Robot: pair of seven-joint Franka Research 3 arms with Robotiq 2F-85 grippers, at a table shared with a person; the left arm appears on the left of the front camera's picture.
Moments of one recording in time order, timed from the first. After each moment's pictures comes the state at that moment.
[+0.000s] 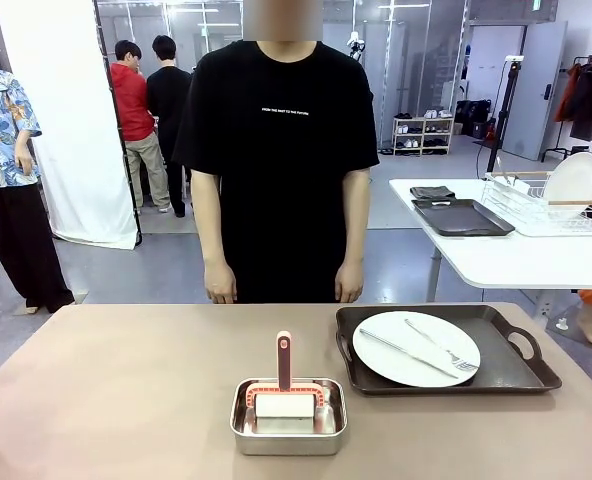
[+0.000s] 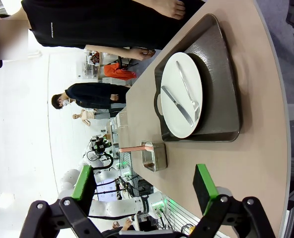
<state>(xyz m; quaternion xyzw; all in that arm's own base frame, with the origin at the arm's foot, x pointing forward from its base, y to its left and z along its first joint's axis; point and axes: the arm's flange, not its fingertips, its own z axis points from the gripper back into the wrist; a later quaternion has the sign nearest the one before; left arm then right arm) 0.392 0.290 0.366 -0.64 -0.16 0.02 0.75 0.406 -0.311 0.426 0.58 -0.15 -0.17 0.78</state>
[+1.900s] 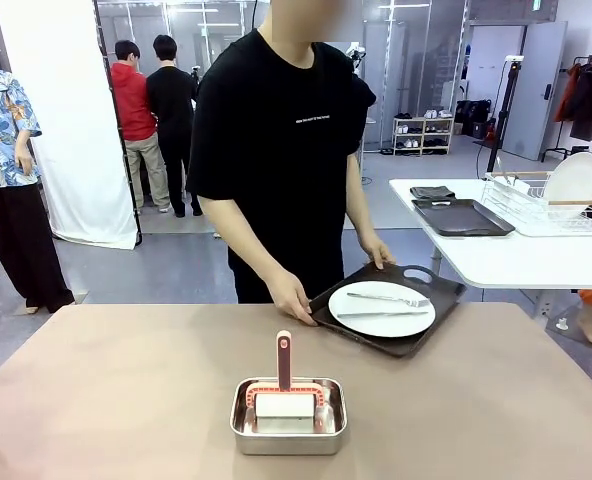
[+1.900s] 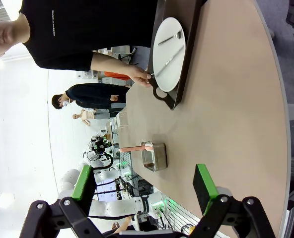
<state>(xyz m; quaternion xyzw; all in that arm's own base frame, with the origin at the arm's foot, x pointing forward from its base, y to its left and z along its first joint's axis) 0.392 0.290 0.366 -0.64 -0.16 0.02 0.75 0.406 -0.311 0.426 0.58 -0.15 -0.17 0.78</state>
